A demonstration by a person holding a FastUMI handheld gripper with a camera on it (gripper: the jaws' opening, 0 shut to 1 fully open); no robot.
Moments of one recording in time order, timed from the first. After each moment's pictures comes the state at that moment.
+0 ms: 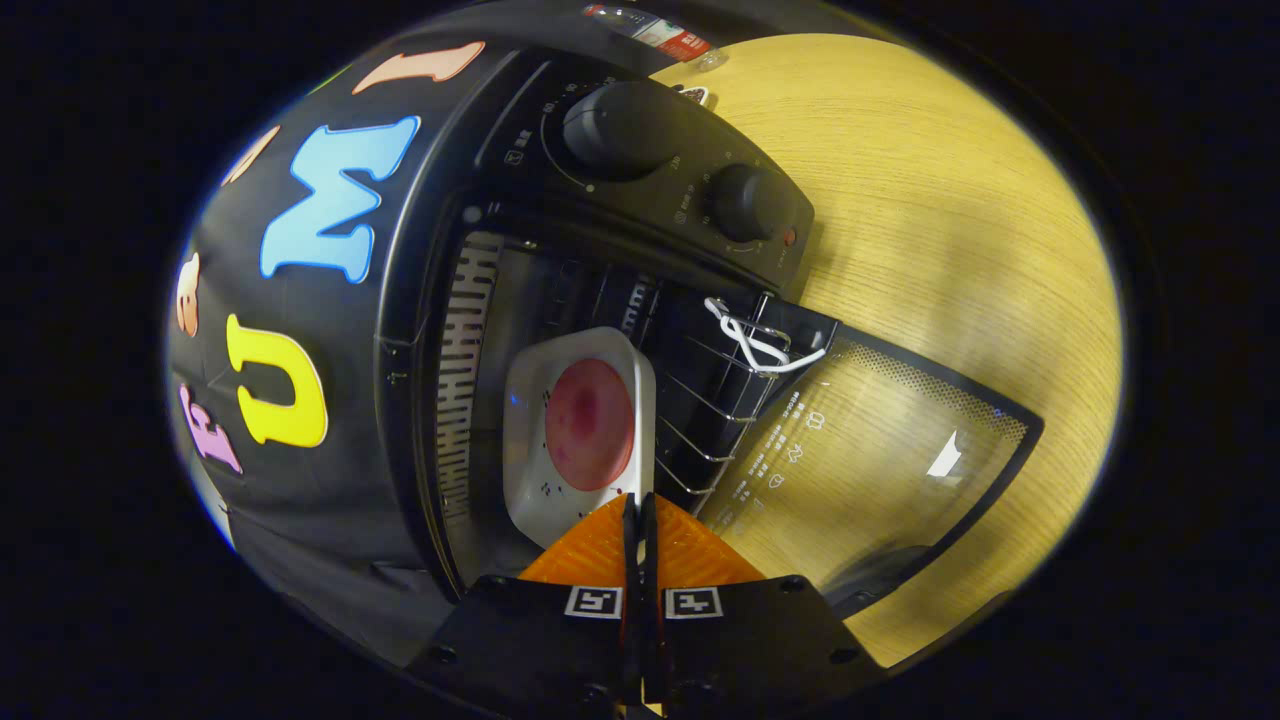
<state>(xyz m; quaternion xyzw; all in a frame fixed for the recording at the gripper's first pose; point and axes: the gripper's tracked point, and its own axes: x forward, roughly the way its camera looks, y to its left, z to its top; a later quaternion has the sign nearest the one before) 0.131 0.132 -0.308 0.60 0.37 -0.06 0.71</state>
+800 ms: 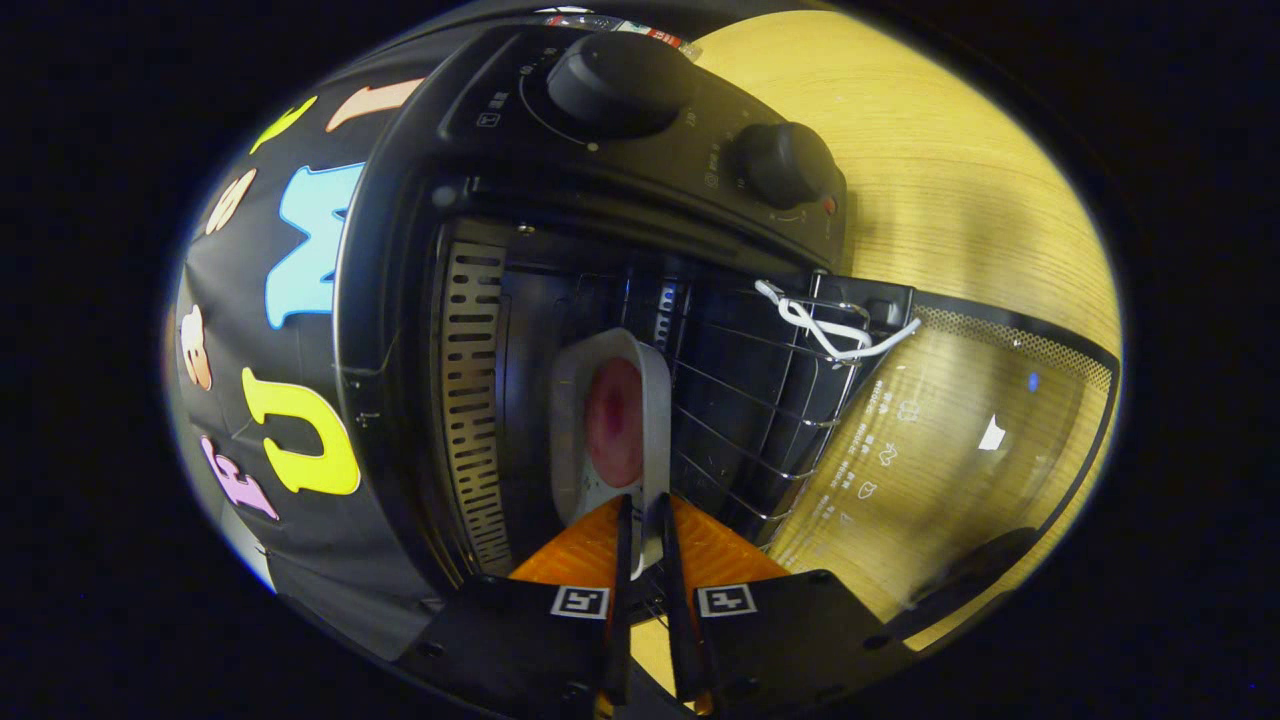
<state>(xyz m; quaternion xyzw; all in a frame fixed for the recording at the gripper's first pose) 0.159 0.148 -0.301 0.64 0.33 -0.05 0.69</state>
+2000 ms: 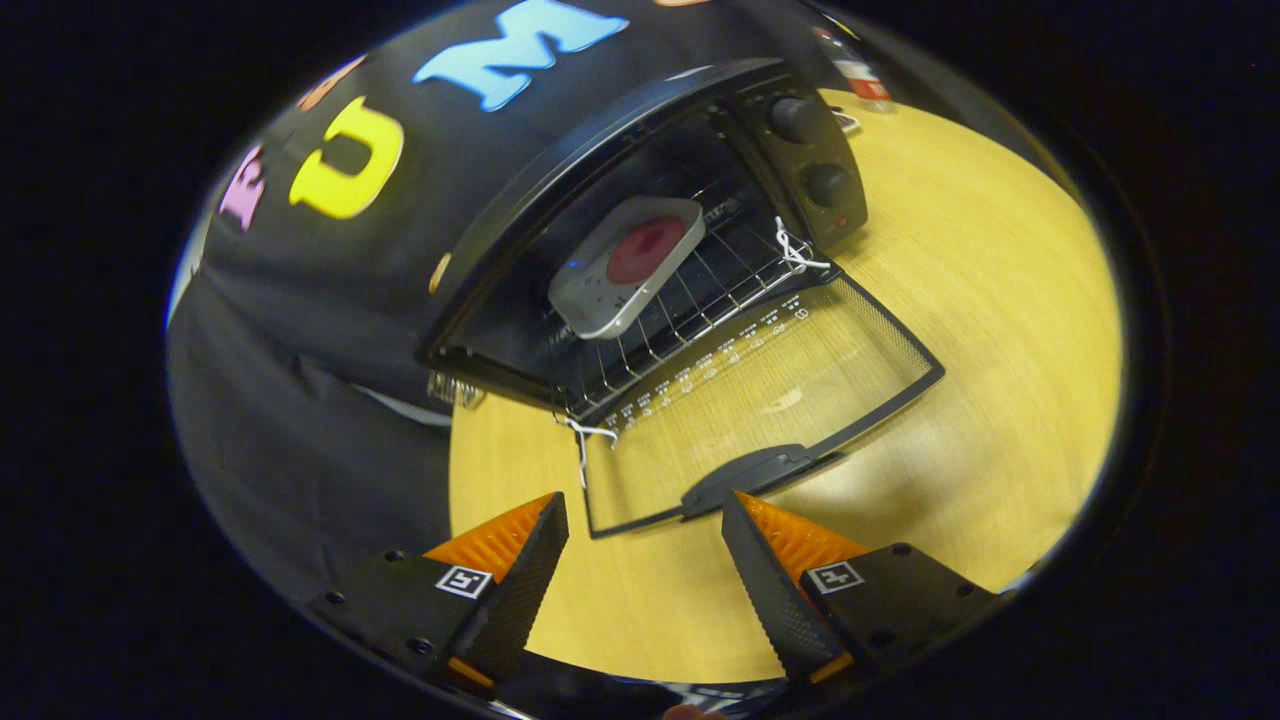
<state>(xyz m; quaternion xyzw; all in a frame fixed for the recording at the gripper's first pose) -0.013 0.164 -0.301 0.29 0.48 0.09 0.83</state>
